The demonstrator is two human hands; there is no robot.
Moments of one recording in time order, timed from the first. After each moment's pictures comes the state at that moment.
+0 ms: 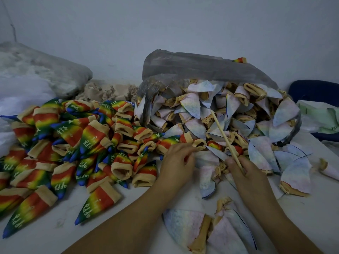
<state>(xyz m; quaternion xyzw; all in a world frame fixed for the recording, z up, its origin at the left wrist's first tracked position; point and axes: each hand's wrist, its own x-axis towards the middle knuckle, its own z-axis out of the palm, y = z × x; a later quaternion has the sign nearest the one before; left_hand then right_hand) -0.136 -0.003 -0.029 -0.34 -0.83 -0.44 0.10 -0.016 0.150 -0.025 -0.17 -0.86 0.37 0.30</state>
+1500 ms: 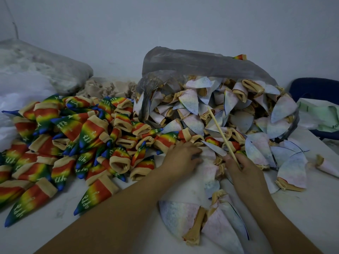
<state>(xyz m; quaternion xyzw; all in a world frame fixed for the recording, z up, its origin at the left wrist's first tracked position) -0.155 0.019 -0.030 -0.43 -0.88 -0.22 0.04 -0.019 0.156 -0.035 -0.18 -0.84 0.39 0.32</state>
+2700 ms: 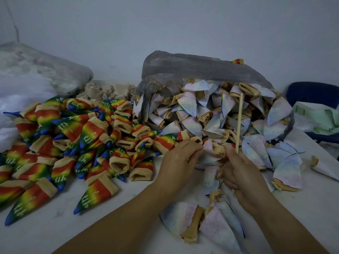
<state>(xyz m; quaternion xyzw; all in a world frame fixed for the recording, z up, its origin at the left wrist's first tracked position) -0.104 -0.007 -0.010 -0.44 -0.75 -0.43 0.23 -0.012 0.134 0.000 -0.16 -0.63 0.73 0.22</state>
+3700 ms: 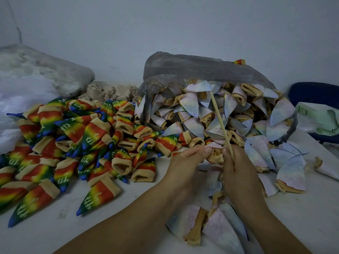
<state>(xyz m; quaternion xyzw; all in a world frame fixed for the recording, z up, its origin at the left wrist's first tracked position) -0.086 0.003 0.004 -0.16 -0.54 -0.78 -0.27 -0.018 0.117 -0.007 -0.14 -0.85 0.33 0.39</state>
